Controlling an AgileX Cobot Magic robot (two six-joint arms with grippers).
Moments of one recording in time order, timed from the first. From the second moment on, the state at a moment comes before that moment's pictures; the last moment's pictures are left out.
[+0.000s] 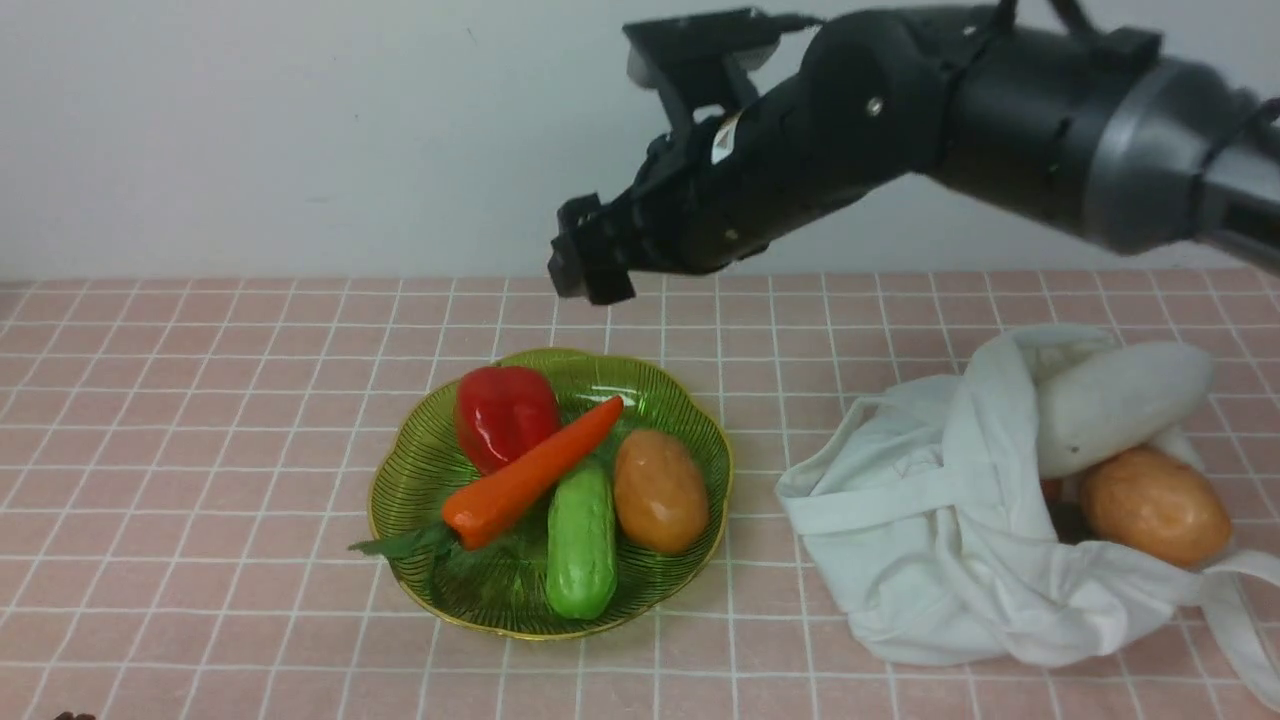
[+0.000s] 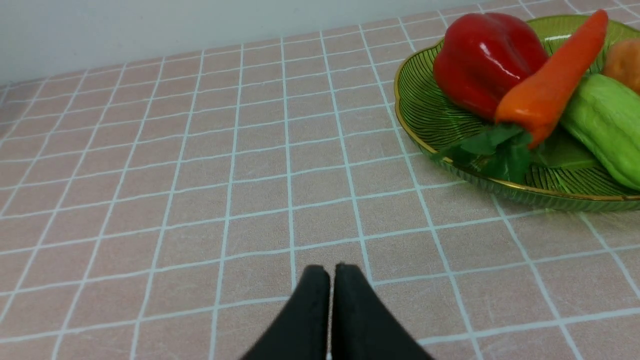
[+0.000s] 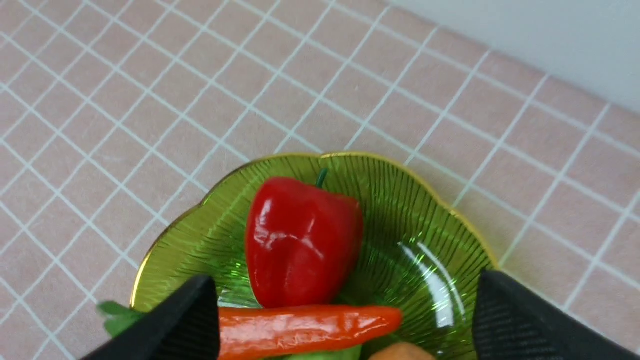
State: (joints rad) right arm 0.62 1.86 -1.71 0.19 0.76 -0.04; left arm -0.10 -0.01 0.03 0.02 0.38 0.06
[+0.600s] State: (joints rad) right arm 0.62 1.09 -1.61 -0.42 1.05 0.42; left arm -0.10 -0.01 0.03 0.02 0.38 0.06
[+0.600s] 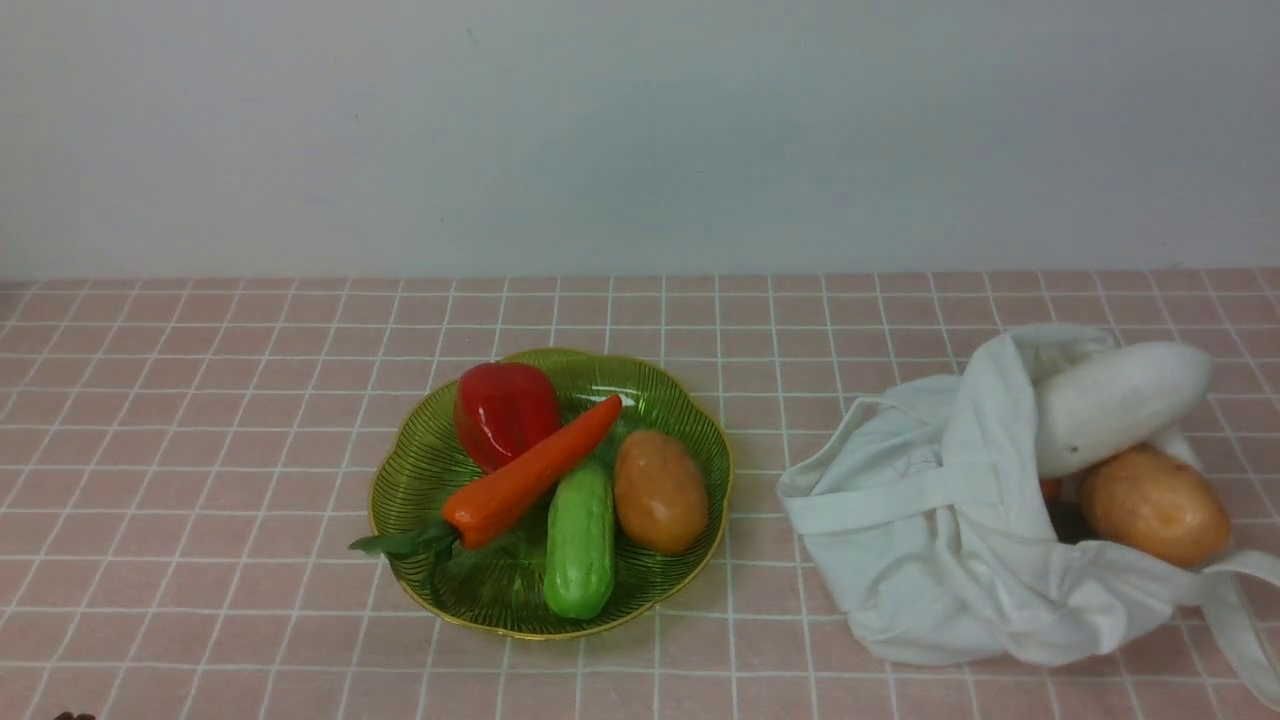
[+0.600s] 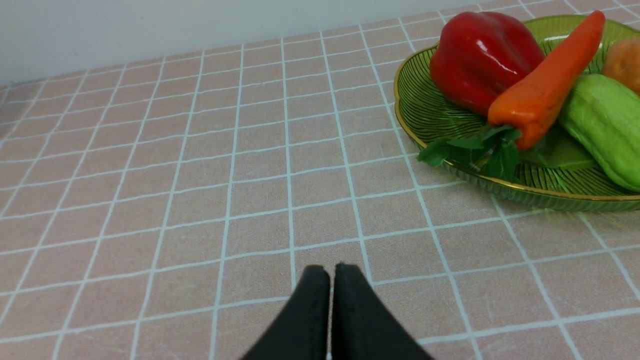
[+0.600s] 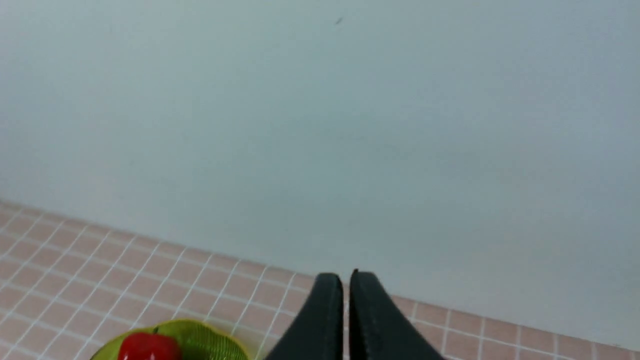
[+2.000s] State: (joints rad) right arm 0.62 -0.02 -0.42 -0.31 0.29 0.47; left arm -0.10 -0.01 0.03 0.02 0.38 0.06
